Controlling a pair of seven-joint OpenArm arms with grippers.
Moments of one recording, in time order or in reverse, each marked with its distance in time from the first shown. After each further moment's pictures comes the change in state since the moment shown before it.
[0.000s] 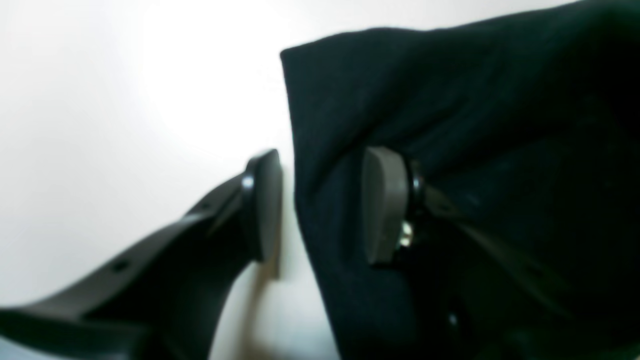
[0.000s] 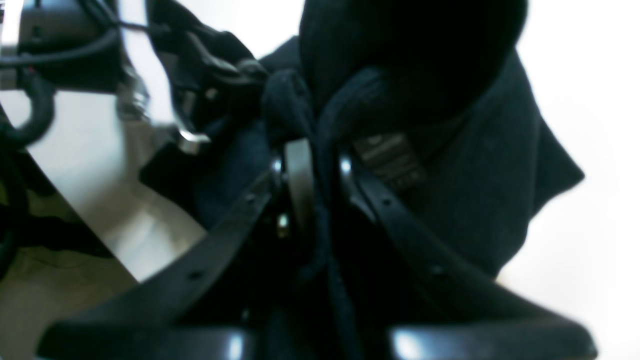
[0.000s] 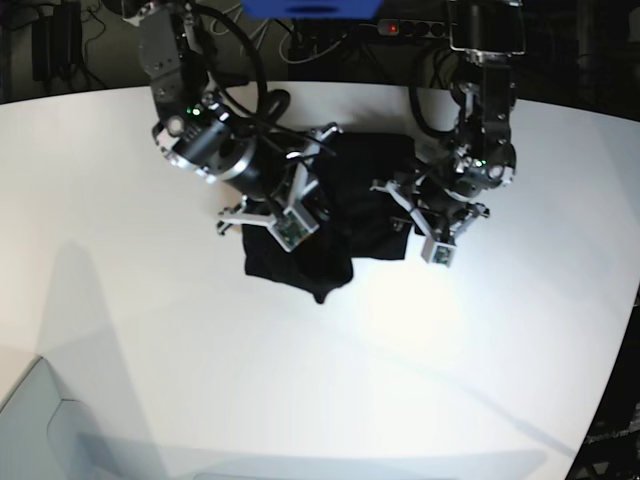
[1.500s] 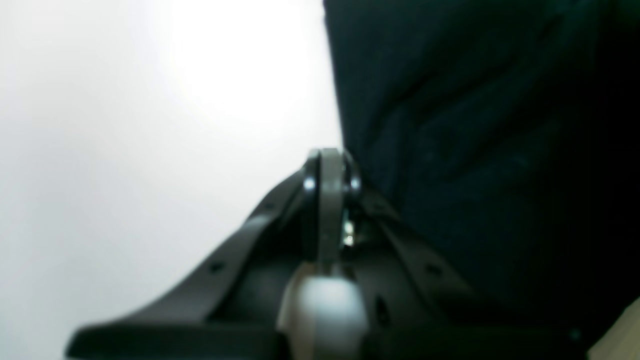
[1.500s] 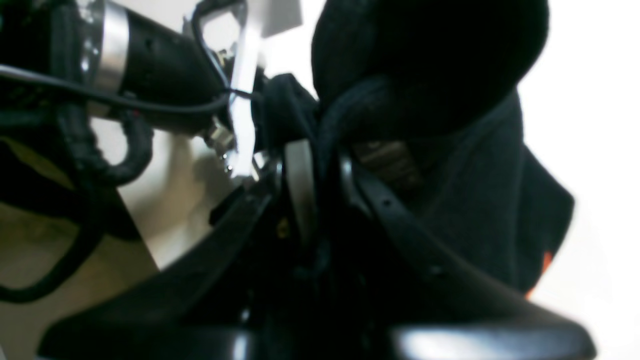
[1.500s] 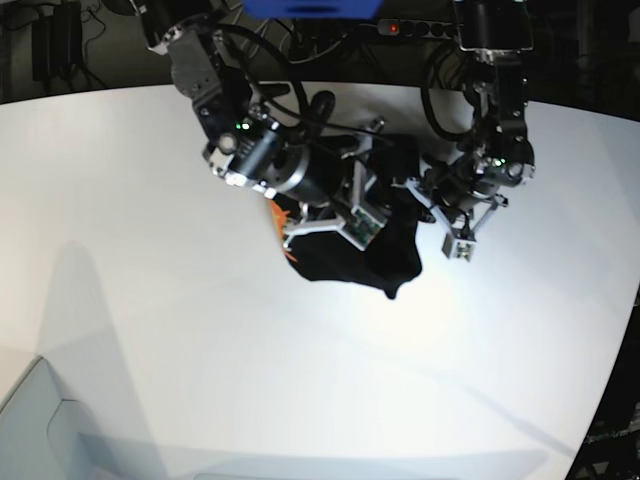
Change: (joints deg) left arm 0.9 -0.4 -4.2 1.4 -1.1 0.2 8.0; right arm 6.8 -1.1 -11.8 -5.7 0.4 0.0 0.0
